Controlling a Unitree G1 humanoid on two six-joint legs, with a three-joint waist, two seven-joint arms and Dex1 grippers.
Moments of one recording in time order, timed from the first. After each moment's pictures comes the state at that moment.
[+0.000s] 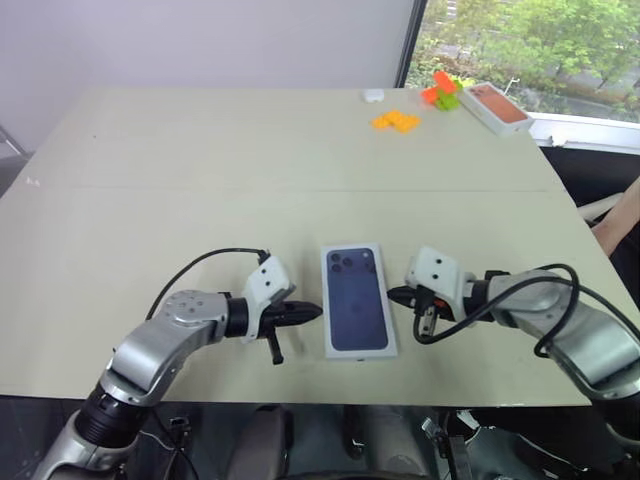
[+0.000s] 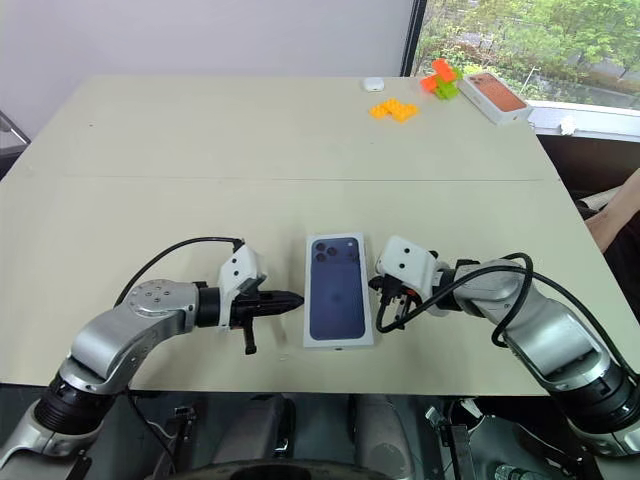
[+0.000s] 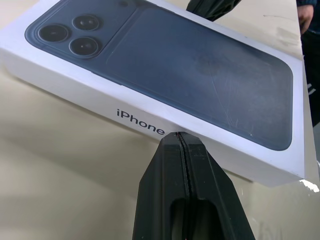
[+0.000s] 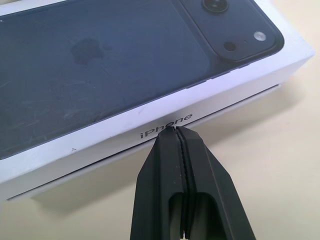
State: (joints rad) left arm -0.23 0.59 -0.23 -0.45 -0.44 0.75 -0.83; right arm -0.28 -0.93 0.21 -0.55 0.34 0.80 0.79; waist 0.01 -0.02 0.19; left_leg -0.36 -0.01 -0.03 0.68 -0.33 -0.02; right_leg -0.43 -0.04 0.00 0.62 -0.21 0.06
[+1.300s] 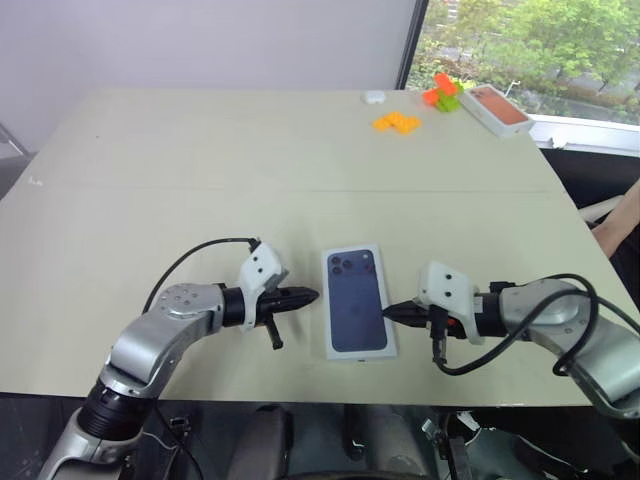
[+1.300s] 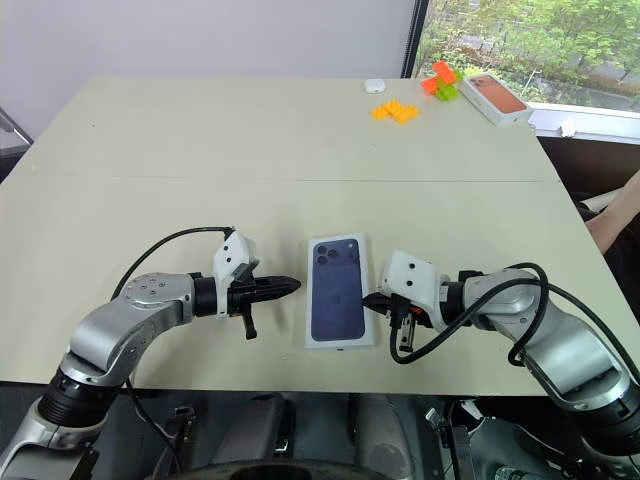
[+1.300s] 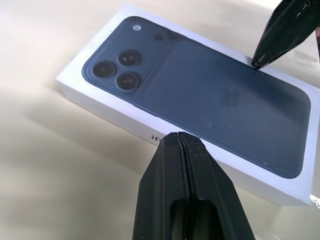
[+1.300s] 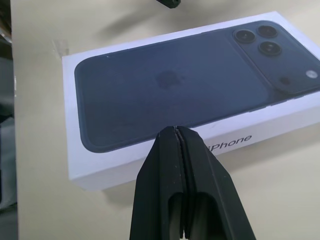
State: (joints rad) left arm -0.25 0.56 -0.18 -0.41 -0.45 0.73 -0.80; right arm -0.18 -0.95 0.13 -0.63 0.38 0.72 0.91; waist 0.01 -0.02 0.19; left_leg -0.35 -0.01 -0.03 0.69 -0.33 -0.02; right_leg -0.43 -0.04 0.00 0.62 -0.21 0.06
